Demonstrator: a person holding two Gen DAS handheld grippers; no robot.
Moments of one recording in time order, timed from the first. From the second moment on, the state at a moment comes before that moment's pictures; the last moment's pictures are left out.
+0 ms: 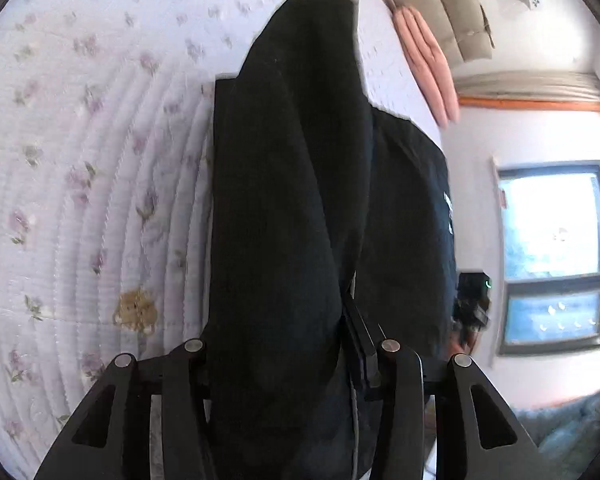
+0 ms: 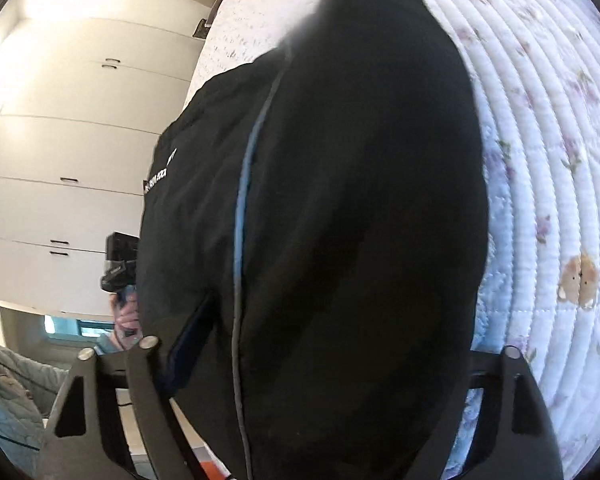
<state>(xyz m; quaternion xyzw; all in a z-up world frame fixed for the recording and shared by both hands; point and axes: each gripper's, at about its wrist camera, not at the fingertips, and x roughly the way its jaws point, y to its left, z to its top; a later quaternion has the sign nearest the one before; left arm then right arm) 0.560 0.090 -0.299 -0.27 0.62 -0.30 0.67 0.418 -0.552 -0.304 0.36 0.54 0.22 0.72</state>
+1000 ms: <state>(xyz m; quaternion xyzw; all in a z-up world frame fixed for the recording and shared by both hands) 0.327 0.128 -0.106 -0.24 0.48 -0.32 0.78 0.329 -0.476 -0.138 0.24 0.48 0.25 0.80</state>
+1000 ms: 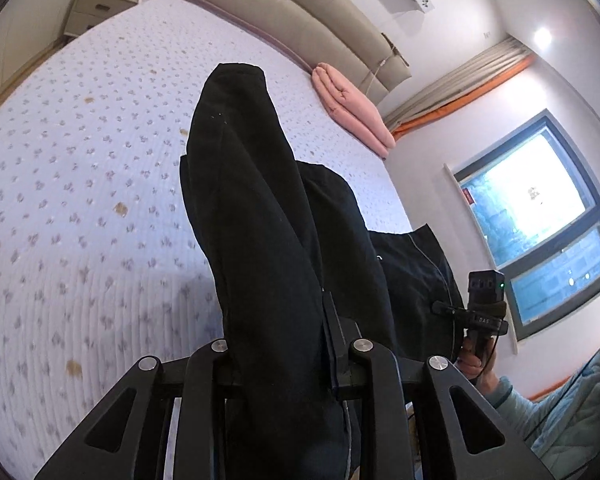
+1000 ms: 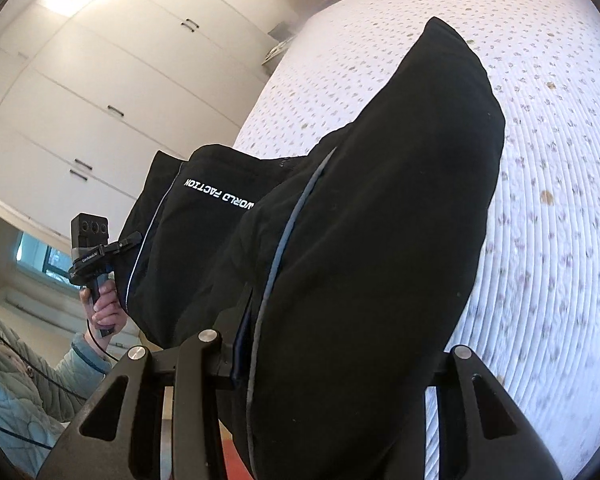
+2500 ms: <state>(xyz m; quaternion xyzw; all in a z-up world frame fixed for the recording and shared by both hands) 0.177 0.093 -0.231 -0.08 0.53 -0.20 0.82 0.336 -0.349 -0.213 0.15 0.54 -0.10 0.83</state>
